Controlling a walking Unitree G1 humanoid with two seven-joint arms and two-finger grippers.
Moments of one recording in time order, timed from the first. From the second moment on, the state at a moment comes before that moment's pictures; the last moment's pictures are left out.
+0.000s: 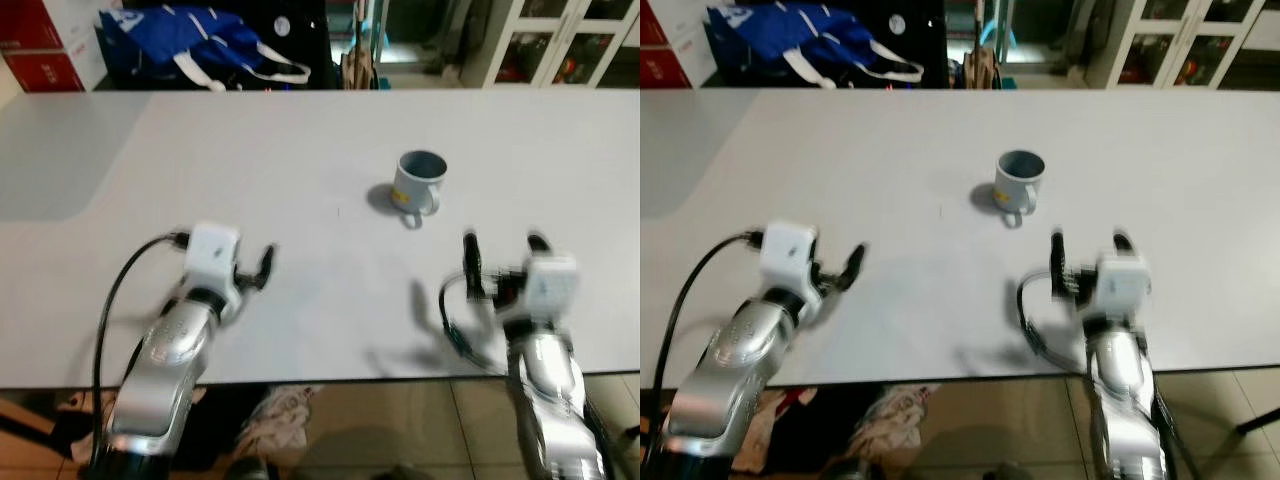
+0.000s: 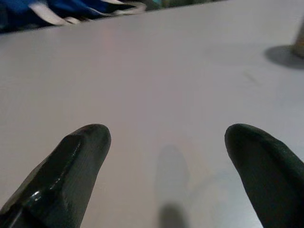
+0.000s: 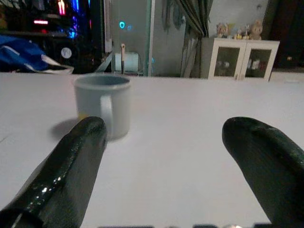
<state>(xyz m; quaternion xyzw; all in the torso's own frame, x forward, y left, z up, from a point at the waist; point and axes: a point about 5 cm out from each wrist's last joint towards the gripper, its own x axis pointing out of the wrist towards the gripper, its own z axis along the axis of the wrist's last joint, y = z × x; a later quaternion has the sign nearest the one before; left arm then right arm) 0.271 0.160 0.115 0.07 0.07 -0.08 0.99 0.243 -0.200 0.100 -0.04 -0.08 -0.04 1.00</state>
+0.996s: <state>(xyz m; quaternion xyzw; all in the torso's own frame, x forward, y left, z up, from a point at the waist) 0.268 0.145 0.091 -0.01 0.04 -0.12 0.99 0.201 -0.209 0.060 0.00 0.00 -0.05 1.00</state>
